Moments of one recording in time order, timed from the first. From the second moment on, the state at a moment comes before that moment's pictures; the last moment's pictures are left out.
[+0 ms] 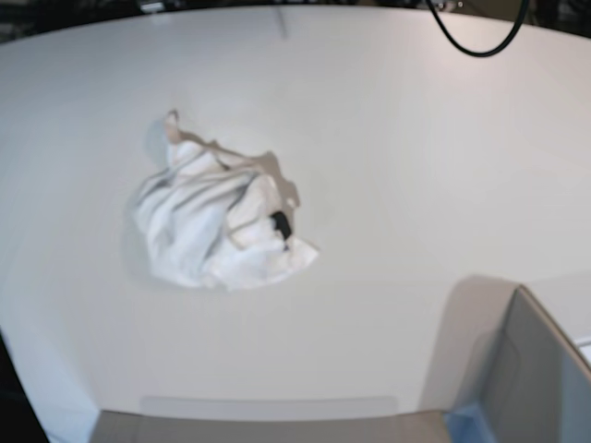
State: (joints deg) left arm 1.8 -5.4 -3.6 0.3 1.9 6.7 -2.7; right arm 0.8 6.9 -6.9 2.6 2.1 4.6 -2.9
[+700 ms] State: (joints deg) left arm 8.6 -1.1 -3.5 0.4 1.9 6.6 -2.9; right arm -6.1 4.6 -6.9 2.3 2.1 4.9 -3.1
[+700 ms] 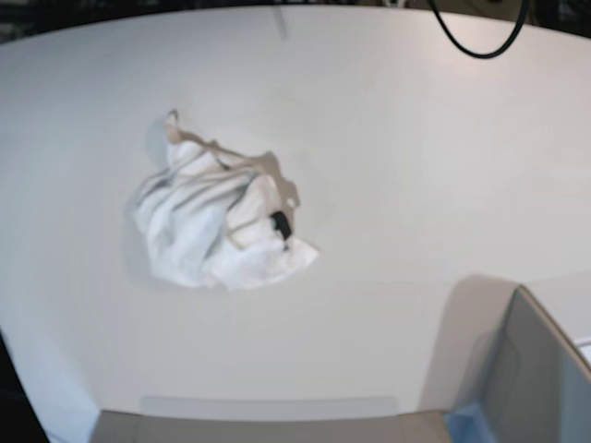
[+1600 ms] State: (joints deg) left arm 21.1 -0.8 -3.5 0.5 1.9 6.4 -32.0; right arm -21.7 4.9 -6.8 2.5 -10.3 4.5 33.9
